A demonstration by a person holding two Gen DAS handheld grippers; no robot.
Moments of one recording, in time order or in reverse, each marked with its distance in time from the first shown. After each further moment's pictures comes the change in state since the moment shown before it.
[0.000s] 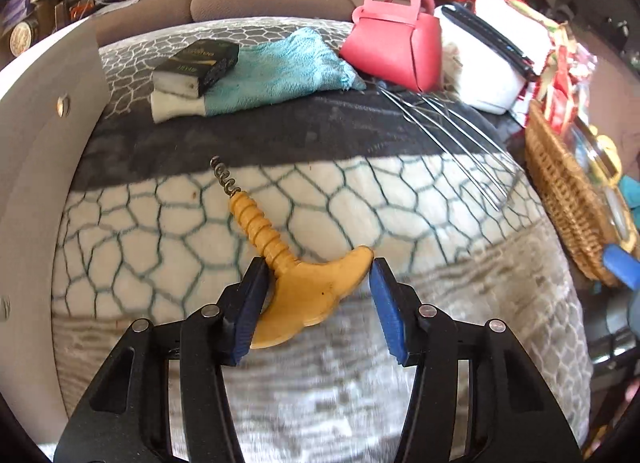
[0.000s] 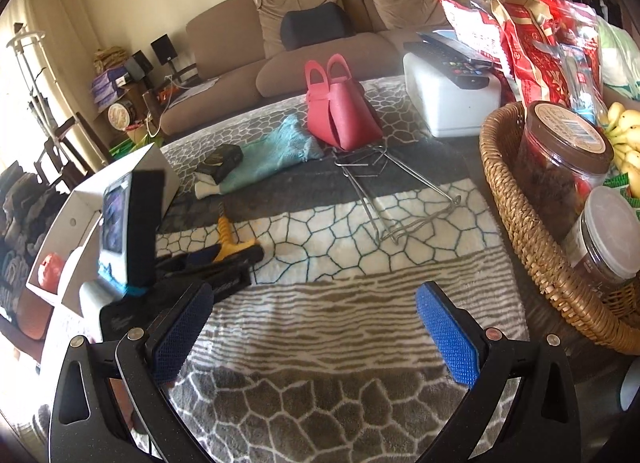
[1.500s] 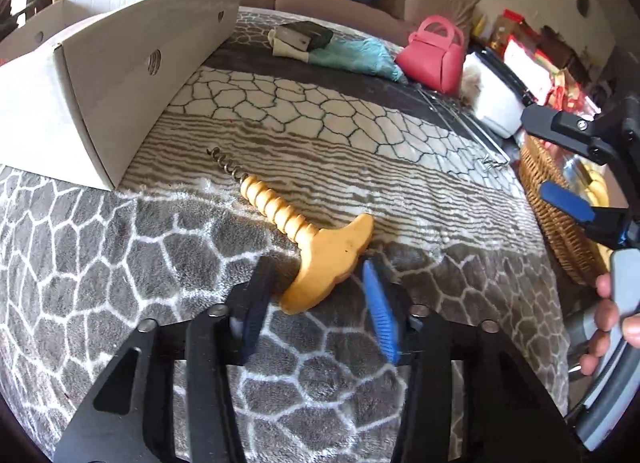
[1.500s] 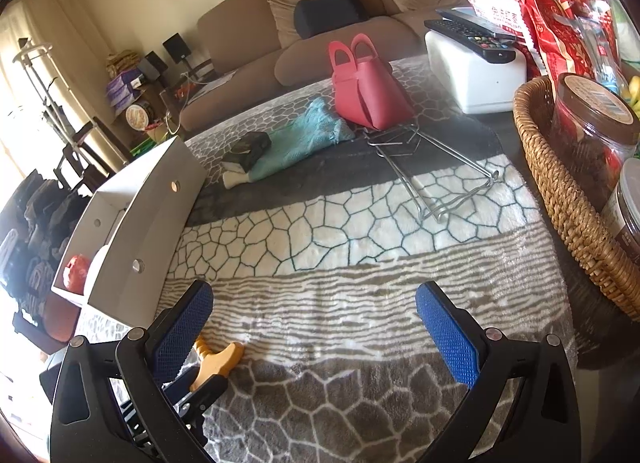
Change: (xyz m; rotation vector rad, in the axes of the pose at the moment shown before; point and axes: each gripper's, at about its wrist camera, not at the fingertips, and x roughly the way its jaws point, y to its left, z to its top) left arm -0.077 0.010 -0.118 -0.283 -0.116 0.046; right arm 0.008 0.013 -0.007 0.033 0.045 0.091
